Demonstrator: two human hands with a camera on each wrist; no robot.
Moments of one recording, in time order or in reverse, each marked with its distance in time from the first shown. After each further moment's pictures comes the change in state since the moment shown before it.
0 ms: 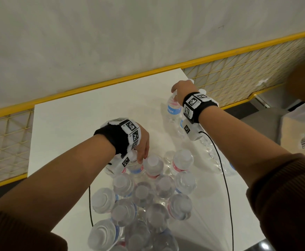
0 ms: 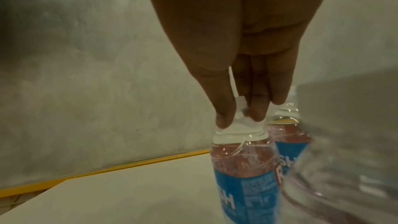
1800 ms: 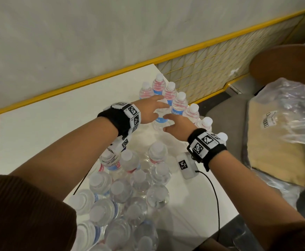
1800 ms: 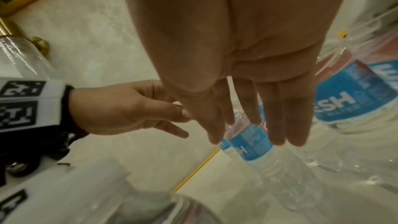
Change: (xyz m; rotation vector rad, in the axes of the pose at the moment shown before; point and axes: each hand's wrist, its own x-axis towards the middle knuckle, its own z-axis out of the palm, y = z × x) left_hand 0.037 0.058 -0.055 -0.105 0.635 0.280; right_hand -0.132 0.063 0.060 0.531 -0.135 0.075
